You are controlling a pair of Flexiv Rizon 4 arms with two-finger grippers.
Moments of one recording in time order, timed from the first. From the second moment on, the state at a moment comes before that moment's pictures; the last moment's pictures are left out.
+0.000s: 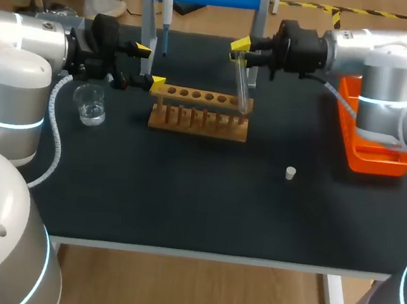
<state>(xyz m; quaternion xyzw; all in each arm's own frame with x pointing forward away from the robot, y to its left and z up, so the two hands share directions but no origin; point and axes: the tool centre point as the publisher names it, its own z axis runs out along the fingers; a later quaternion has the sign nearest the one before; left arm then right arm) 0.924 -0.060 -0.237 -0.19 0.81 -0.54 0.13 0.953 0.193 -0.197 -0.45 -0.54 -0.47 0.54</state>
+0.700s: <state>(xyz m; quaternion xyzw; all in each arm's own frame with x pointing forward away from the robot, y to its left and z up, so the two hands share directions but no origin) 0.928 -0.063 -0.223 -0.16 0.82 -0.53 0.16 0.952 0.194 -0.200 -0.45 -0.53 -0.47 0.54</state>
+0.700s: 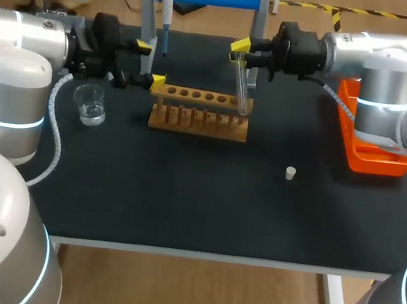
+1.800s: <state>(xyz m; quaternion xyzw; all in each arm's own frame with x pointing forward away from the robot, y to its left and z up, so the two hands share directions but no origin) 0.875 -0.084 -0.177 0.28 0.66 -0.62 0.32 0.952 0.194 -0.200 -0.45 -0.53 -0.47 0.54</state>
